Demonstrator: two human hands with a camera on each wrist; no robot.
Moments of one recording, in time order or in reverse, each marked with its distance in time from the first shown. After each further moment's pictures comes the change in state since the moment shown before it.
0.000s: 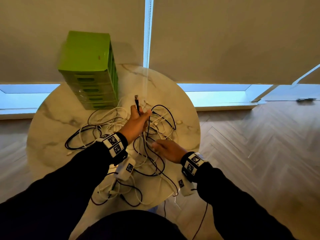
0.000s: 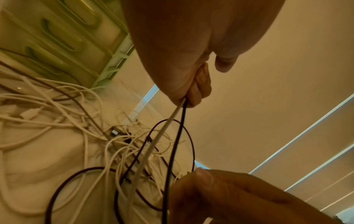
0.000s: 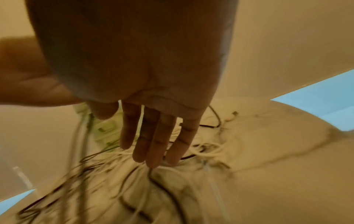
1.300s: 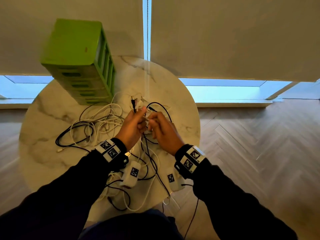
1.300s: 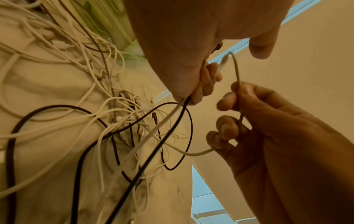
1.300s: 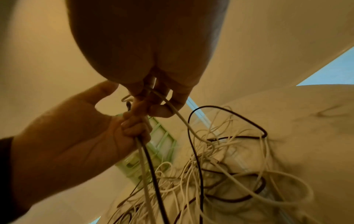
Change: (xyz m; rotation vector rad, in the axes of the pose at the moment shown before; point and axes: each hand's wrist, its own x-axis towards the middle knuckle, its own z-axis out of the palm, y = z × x) left_hand 0.015 -0.013 0.044 -0.421 0.069 -0.040; right_hand 0.012 -0.021 -0.057 0.332 0.381 -0.326
